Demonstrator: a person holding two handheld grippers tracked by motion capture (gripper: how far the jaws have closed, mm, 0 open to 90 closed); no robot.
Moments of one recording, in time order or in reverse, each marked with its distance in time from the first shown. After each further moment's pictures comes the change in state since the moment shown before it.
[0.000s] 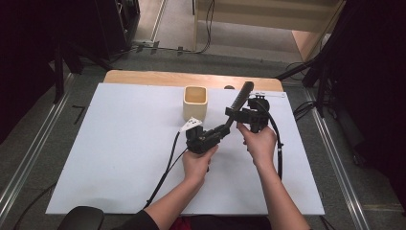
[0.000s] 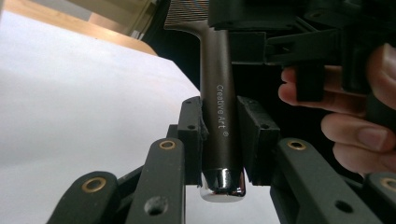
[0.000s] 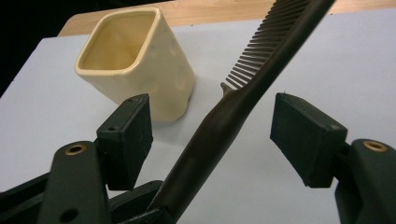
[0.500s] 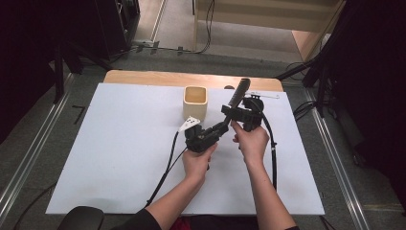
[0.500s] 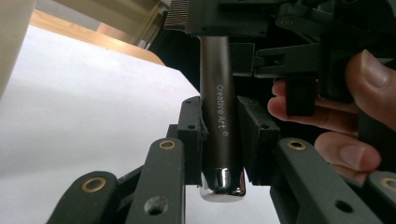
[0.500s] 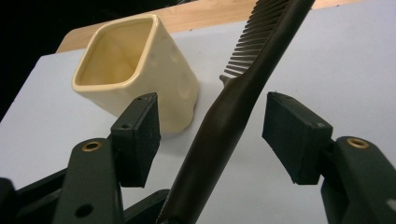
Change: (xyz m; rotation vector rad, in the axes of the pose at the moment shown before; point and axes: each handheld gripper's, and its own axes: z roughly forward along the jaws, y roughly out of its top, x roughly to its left) left arm 0.001 0.001 0.000 -0.035 0.021 0.004; right arm 0.010 -0.002 0.015 -0.038 -0.016 0.077
